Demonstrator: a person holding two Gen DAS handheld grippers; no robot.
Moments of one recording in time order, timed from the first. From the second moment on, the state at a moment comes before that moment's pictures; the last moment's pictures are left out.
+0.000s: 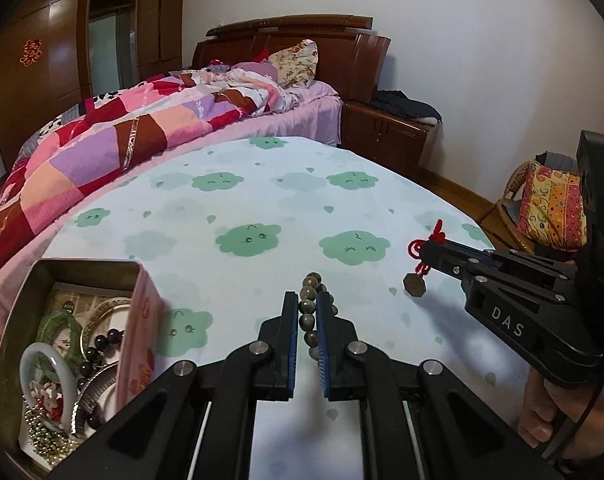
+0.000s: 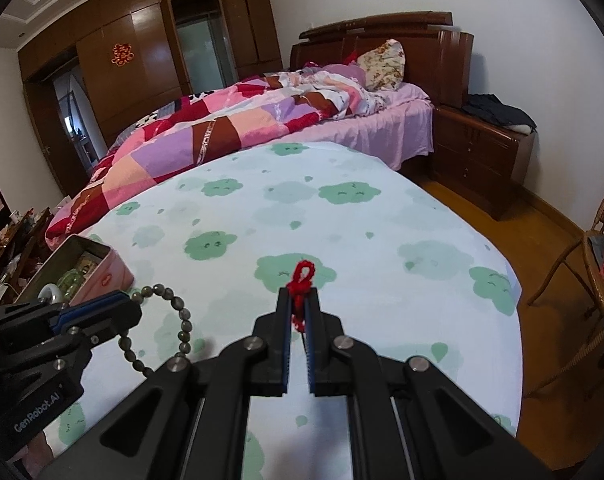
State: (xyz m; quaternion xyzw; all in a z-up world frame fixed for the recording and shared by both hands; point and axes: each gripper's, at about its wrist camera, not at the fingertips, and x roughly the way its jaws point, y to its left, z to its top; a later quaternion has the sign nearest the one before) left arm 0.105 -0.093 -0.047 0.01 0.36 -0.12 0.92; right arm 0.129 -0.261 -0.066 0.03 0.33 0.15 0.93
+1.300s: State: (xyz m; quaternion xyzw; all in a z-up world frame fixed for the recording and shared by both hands) left arm 0.071 -0.065 -0.006 -0.01 0.31 -0.11 0.95; right arm 0.094 -0.207 -0.038 0.00 0.30 0.23 0.93
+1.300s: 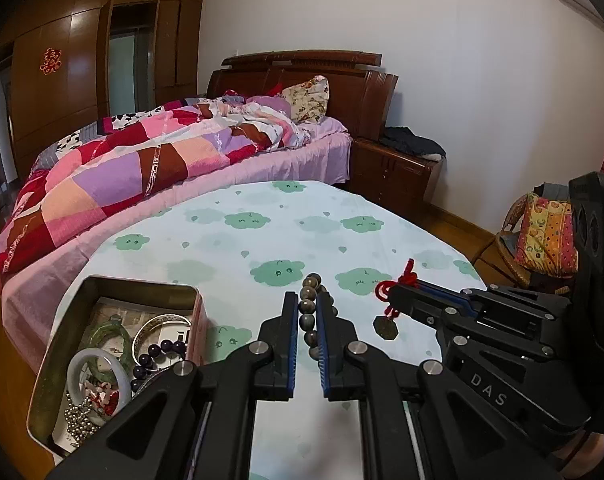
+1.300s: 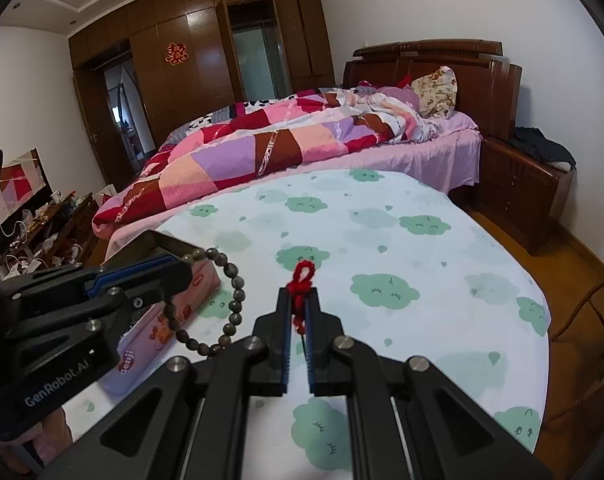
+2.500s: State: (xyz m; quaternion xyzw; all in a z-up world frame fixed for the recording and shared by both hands) left arm 0.040 -0.017 0.016 -0.04 0.27 -0.08 0.96; right arm 0.069 -0.162 -0.012 -0.04 0.26 0.26 0.93
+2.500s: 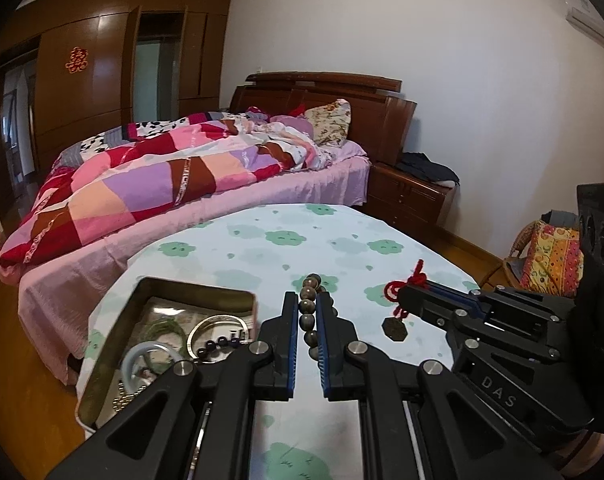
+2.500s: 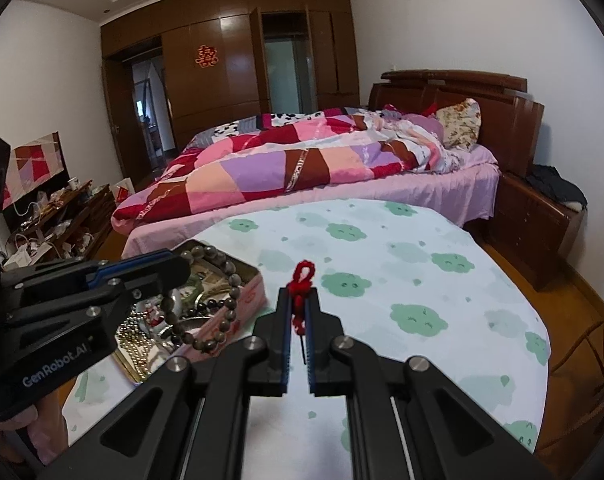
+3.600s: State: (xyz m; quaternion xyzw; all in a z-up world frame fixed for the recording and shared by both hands) left arm 0.026 0.090 0.006 -0.07 0.29 0.04 0.95; right arm 0.055 -0.070 0.000 -0.08 0.24 0.37 0.89
